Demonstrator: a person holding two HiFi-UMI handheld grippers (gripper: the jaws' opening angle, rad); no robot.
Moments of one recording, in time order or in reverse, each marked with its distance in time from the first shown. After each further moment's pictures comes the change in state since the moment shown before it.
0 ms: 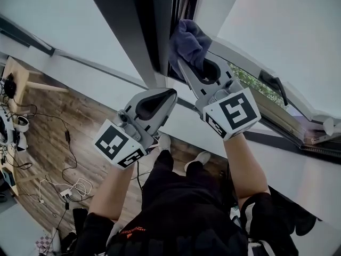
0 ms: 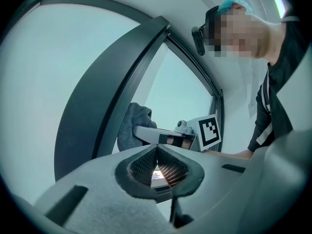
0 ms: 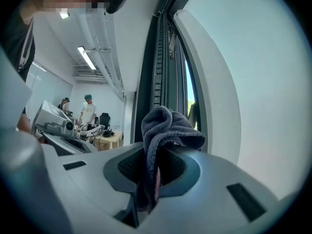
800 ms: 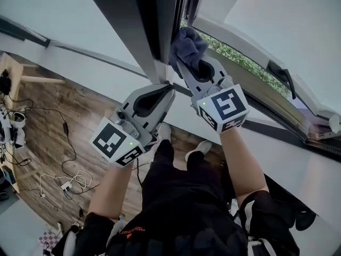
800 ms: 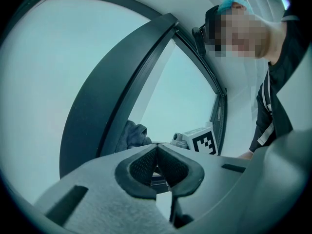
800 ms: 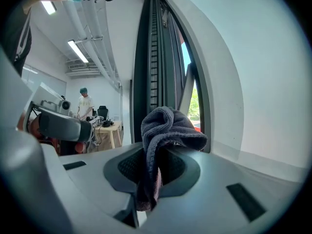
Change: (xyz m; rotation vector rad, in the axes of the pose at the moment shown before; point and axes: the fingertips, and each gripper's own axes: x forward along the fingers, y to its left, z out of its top) left arm -0.006 0.015 -0.044 -0.057 0.044 0.026; right arm 0.009 0.002 -0.100 0.086 0.135 -0.028
